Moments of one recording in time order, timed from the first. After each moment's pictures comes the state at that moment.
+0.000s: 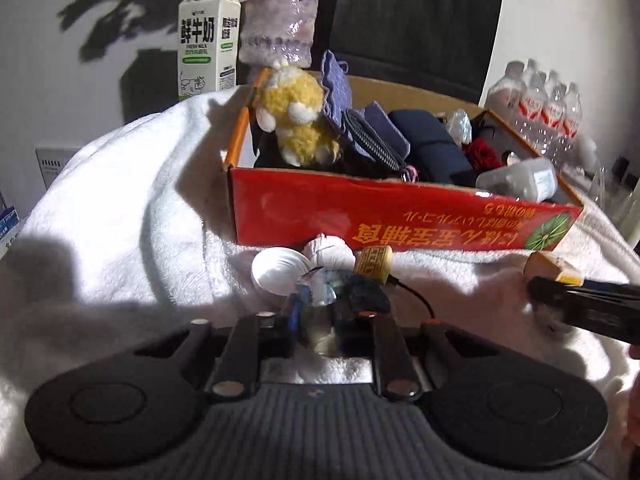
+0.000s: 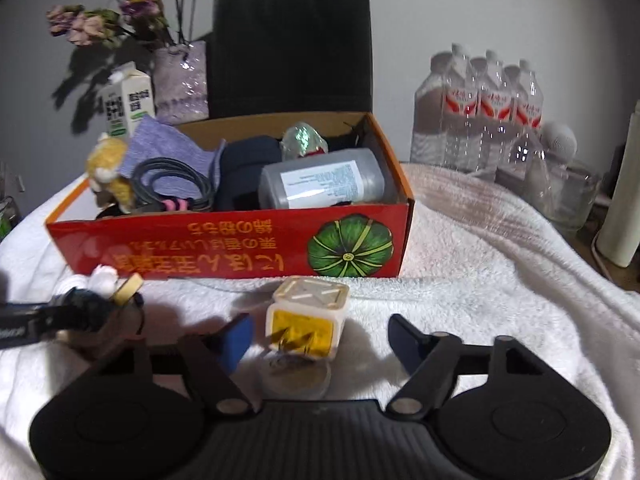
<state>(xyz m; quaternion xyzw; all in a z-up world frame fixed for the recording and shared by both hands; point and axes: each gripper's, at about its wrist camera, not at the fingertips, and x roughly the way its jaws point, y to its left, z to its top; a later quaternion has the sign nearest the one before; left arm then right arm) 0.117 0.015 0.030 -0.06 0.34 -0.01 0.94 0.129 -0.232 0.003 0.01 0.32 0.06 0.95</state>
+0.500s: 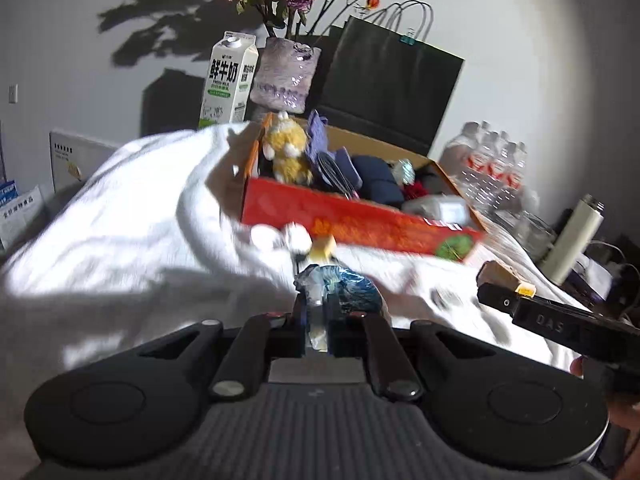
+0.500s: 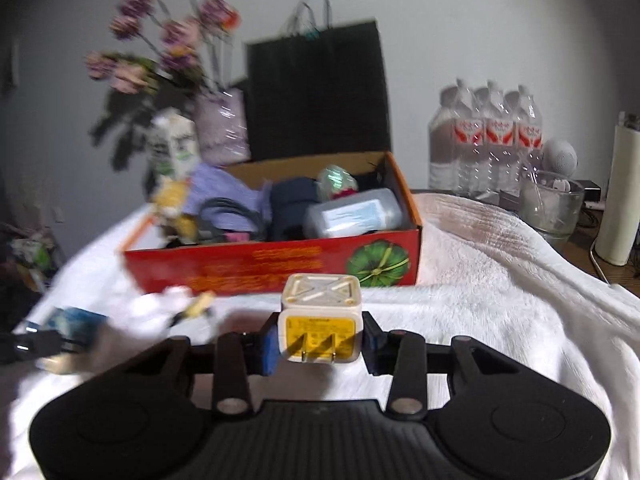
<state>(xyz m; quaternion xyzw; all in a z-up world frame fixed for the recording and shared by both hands) -0.024 0.011 0.082 -0.13 0.29 -0.03 0.95 0.030 -0.235 0.048 0.04 0.26 0.12 0.96</state>
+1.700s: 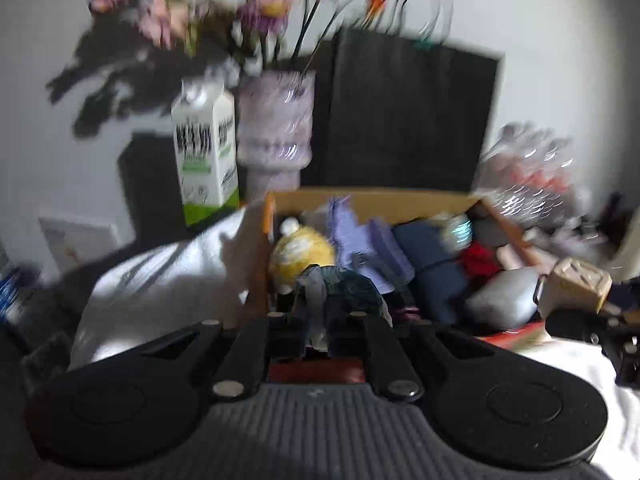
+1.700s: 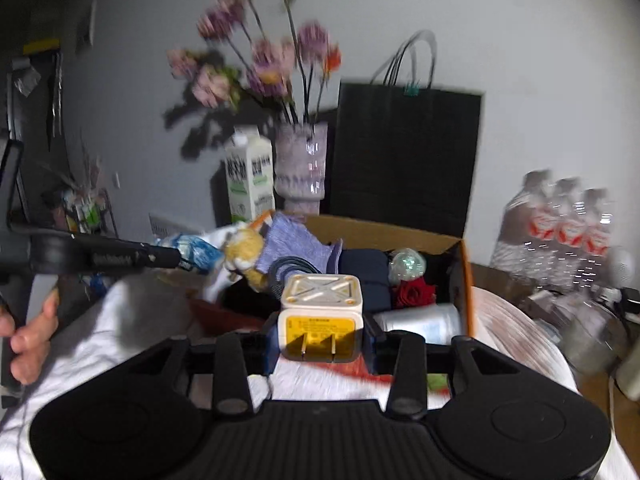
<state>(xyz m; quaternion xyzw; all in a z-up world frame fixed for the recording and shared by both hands) 0.180 0.034 0.133 -0.01 0.33 -0.02 0.95 0.121 -0.186 0.143 -0.06 0.29 0.21 0.93</state>
